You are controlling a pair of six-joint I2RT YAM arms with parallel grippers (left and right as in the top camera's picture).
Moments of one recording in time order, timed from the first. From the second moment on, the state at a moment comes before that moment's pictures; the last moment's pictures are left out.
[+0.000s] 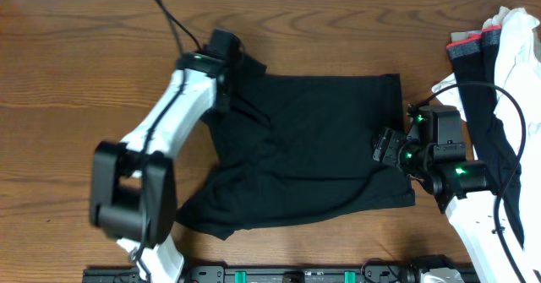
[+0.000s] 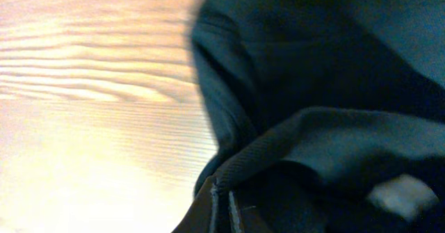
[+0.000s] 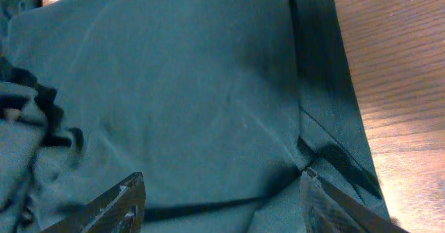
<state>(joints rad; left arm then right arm) -0.26 1.85 1.43 -0.91 -0.39 -0.17 0.12 1.10 0.74 -0.64 -0.13 0.47</state>
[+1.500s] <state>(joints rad) -0.39 2.01 1.40 -0.79 -0.41 -0.08 0.12 1.10 0.74 -0.67 -0.12 0.46</state>
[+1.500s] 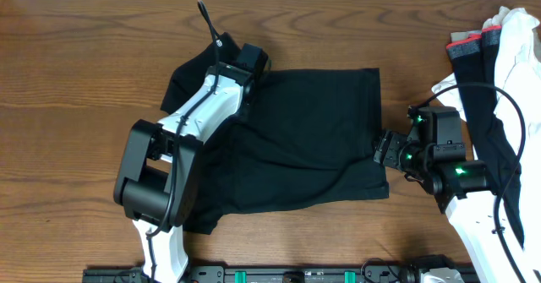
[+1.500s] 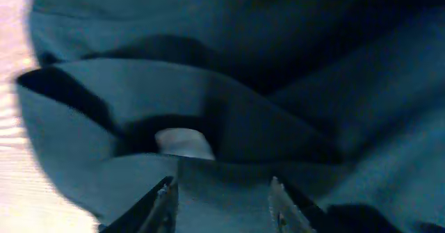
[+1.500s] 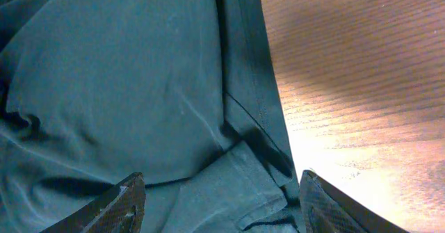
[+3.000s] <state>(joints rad) -0.47 2.01 1.35 -0.88 -0.60 -0.14 0.12 1.10 0.74 -0.68 -0.12 0.45</state>
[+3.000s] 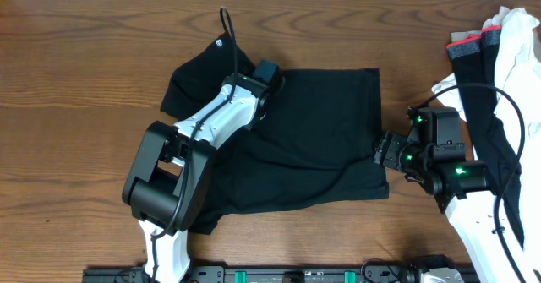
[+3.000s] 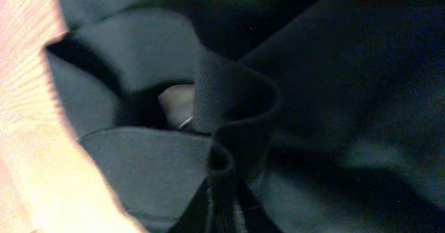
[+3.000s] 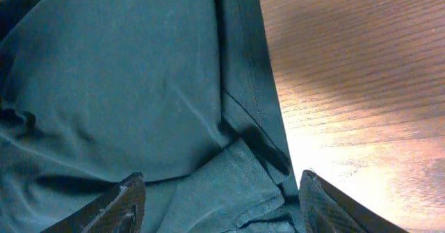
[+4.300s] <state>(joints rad) 0.03 1.79 1.41 -1.19 -0.60 -0.54 0.02 1.51 0.74 -0.14 -0.20 0.37</state>
